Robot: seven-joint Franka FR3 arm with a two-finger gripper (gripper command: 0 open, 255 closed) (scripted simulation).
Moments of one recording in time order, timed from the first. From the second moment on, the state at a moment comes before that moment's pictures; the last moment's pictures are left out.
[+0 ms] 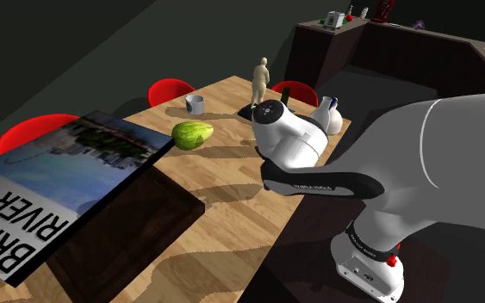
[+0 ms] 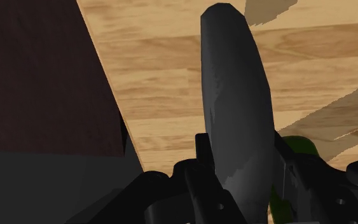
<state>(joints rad) -0.70 -0.76 1.21 -2.81 0.25 2.37 1.55</state>
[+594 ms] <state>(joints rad) -0.62 -0.85 1.08 -2.77 0.23 2.22 1.49</state>
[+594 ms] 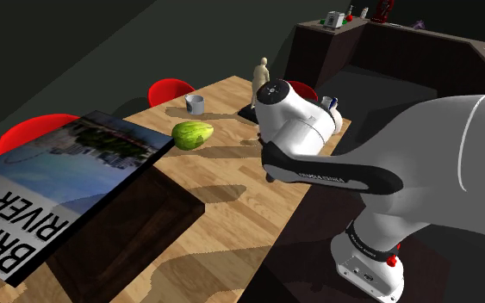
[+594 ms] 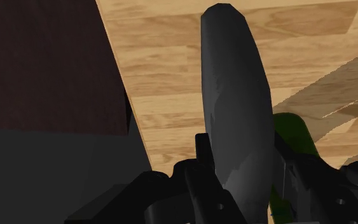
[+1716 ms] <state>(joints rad) -0.58 -0.94 0.90 -2.63 0.16 1.99 1.39</state>
